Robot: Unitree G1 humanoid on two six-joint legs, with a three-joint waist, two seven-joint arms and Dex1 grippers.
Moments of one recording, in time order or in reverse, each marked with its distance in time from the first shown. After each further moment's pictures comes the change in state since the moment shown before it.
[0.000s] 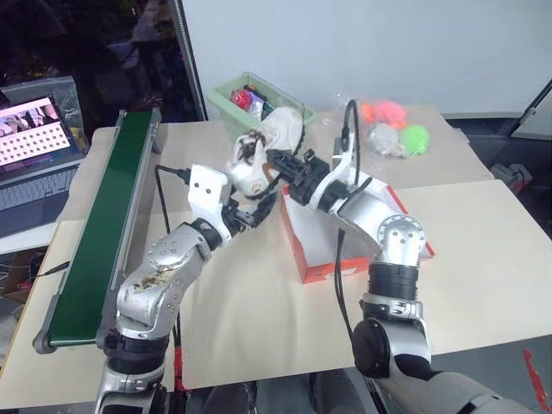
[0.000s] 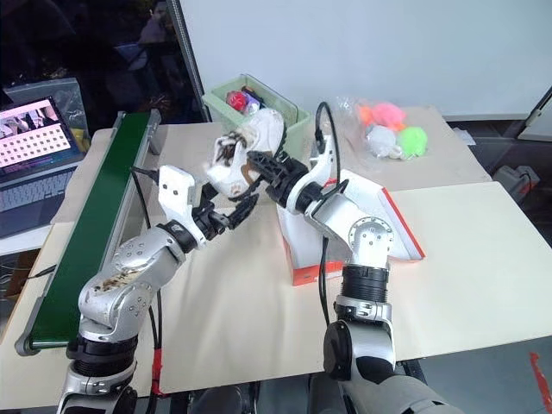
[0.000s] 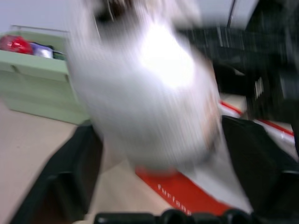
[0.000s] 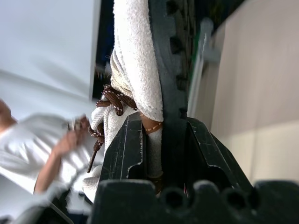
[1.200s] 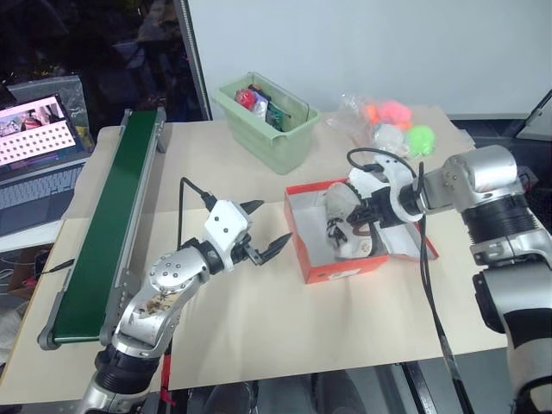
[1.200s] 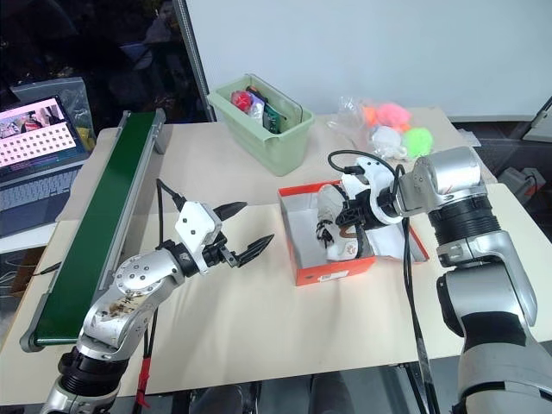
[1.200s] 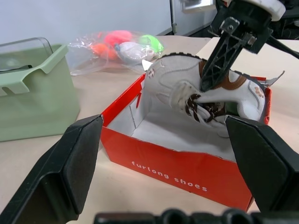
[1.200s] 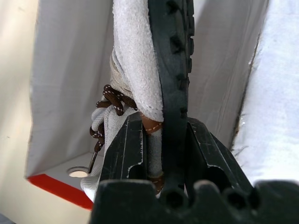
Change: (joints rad) left arm 0.112 0.100 -0.088 0.007 0.119 -0.228 -0.236; right arm -0.287 -0.765 0.732 0.411 -0.640 0.446 0.799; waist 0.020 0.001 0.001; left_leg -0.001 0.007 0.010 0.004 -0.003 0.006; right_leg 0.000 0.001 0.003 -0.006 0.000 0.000
